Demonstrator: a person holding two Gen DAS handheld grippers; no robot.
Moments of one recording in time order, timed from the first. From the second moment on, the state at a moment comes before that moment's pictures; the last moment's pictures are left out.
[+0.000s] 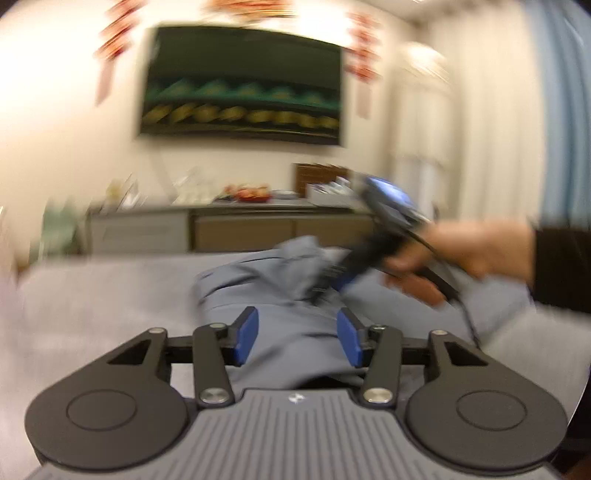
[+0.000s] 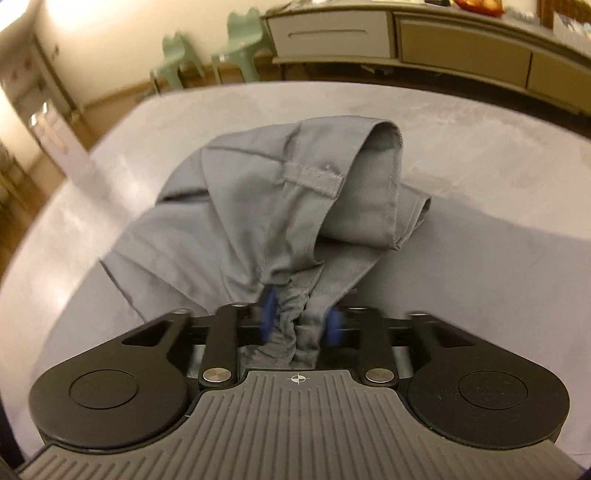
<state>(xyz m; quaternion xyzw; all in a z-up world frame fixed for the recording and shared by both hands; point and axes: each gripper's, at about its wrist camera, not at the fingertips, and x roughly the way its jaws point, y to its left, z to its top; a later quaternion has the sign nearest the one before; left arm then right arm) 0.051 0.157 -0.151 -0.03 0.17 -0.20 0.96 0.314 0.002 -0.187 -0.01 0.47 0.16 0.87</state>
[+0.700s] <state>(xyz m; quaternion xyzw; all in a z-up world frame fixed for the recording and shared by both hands) 0.179 0.206 -0.222 -0.28 0.41 -0.19 0.85 0.444 0.180 -0.171 -0.29 0.48 0.16 0.81</state>
